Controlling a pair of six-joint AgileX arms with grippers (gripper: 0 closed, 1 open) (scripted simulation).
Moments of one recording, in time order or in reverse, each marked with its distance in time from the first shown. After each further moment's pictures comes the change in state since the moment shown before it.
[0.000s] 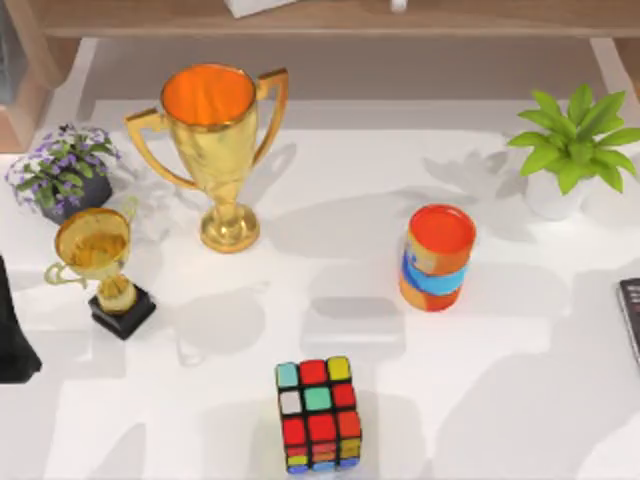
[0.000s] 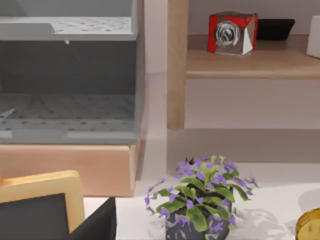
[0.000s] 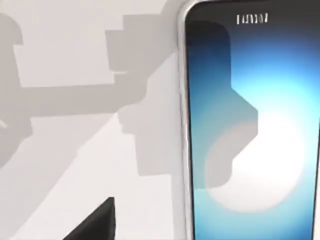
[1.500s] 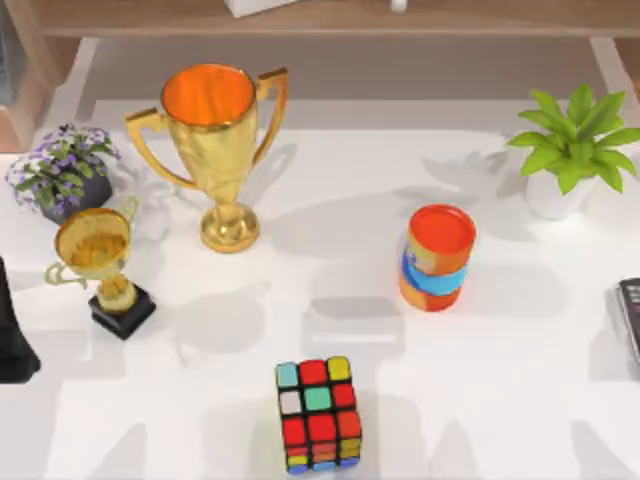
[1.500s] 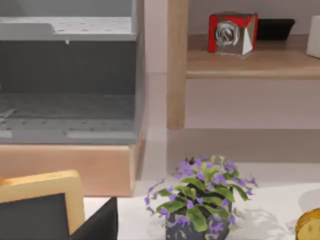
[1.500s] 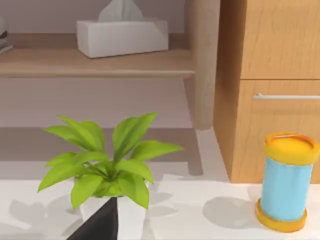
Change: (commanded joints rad) left arm 0.000 0.000 0.000 0.000 0.000 0.000; right arm 0.393 -1.771 -1.193 0.827 0.000 0.846
